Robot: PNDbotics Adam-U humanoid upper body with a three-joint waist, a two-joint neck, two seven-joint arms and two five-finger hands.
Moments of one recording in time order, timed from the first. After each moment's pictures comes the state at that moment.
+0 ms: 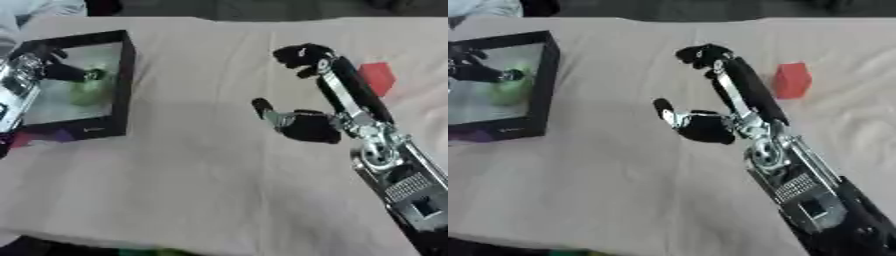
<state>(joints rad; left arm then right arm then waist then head) -0.76 0.70 -0.12 -1.13 -0.47 0.65 -0.22 -0.70 -0.31 0.52 -1.81 0.41 0.32 -0.10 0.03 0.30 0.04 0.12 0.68</state>
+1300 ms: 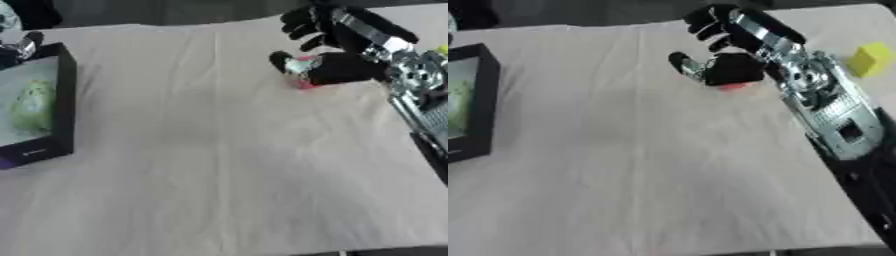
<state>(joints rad) -0.67 0.72 -0.12 -1.45 -0.10 0.42 0.11 -0.78 -0.59 0.29 -1.76 0.06 0.38 0.22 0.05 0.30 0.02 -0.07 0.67</state>
